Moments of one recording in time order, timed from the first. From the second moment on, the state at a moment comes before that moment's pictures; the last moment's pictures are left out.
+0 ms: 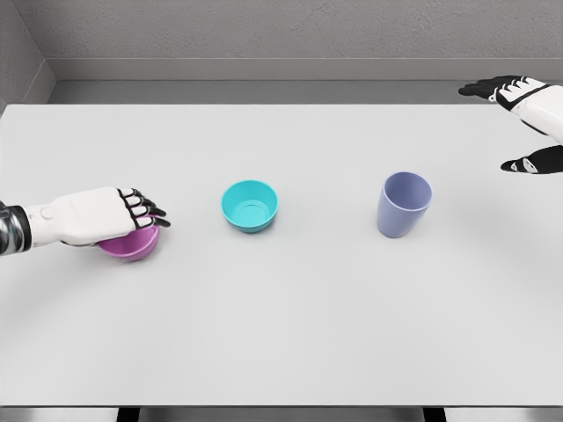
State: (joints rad) left arm -0.49 0.99 -0.69 -1.58 -0.79 -0.61 -0.24; right arm -0.39 -1.18 0.45 -1.70 0.07 -0.36 0.13
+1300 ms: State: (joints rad) left arm -0.66 0.76 -0.69 -1.52 -0.67 -0.61 -0.24; right arm -0.39 -1.18 0.44 -1.70 0.07 -0.37 0.13
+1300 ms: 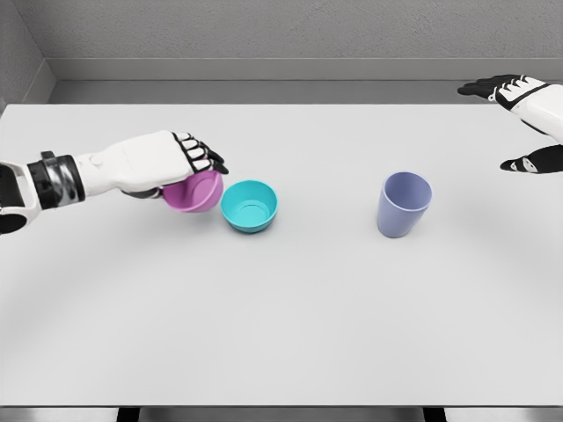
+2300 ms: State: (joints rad) left arm -0.68 0.55 -0.70 -1.41 -0.82 -0.61 -0.25; right arm -0.39 -1.18 0.44 -1.70 0.07 -0.37 0.13
